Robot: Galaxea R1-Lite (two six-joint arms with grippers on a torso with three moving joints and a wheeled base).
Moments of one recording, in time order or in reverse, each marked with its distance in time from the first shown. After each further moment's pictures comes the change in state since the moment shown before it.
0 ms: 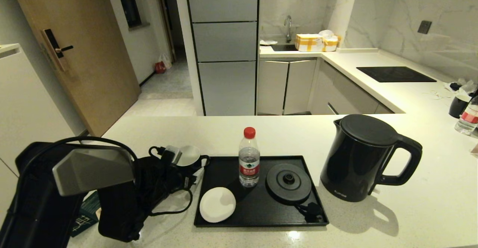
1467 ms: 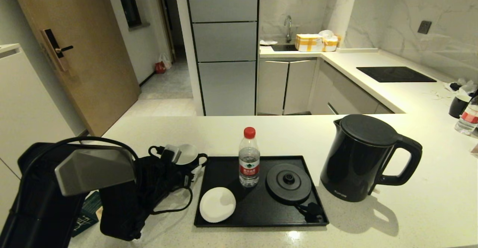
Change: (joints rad) left arm 0.000 0.011 -0.016 -0.001 0.042 -0.002; right arm 0.000 0.000 0.000 0.000 0.000 0.000
